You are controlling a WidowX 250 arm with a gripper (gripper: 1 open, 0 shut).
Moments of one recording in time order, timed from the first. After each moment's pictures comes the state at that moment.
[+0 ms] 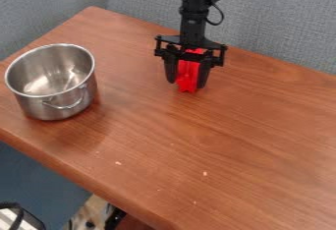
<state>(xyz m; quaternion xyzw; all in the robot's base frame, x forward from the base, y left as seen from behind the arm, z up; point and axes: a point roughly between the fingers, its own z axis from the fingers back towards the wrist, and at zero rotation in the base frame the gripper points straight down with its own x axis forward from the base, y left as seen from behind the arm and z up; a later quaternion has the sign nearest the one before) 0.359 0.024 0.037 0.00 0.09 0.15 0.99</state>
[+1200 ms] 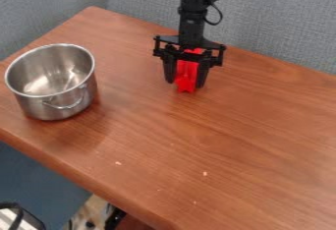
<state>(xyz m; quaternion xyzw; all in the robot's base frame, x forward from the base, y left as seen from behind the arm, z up) 0.358 0.025 0.037 0.00 0.09 0.15 0.99</state>
